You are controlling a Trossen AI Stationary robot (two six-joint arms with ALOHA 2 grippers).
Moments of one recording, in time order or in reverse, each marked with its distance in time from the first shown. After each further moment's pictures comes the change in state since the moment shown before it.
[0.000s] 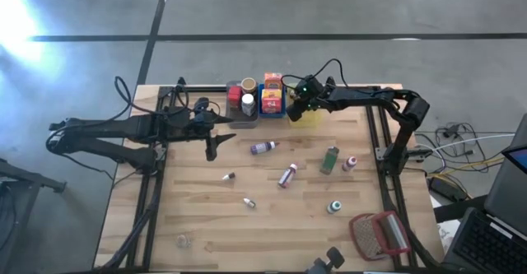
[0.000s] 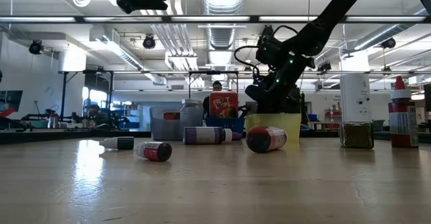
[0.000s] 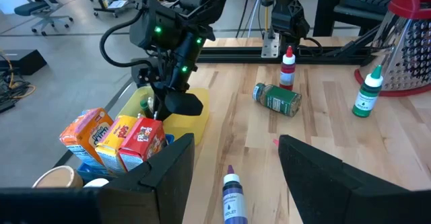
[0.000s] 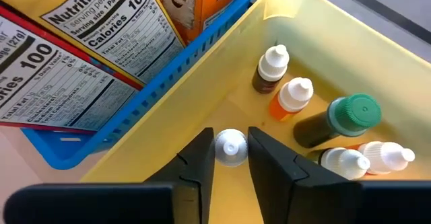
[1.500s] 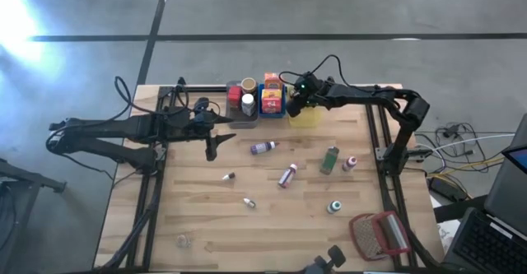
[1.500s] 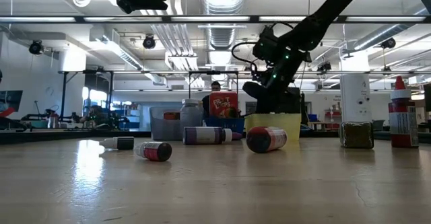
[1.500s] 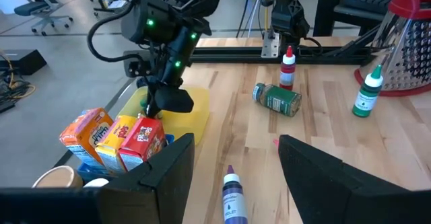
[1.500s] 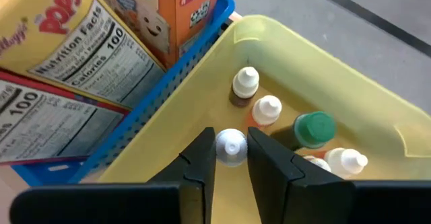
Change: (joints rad) left arm 0.000 0.000 0.000 0.000 0.000 0.000; right arm 0.005 -0.002 0.073 -0.086 0.082 0.042
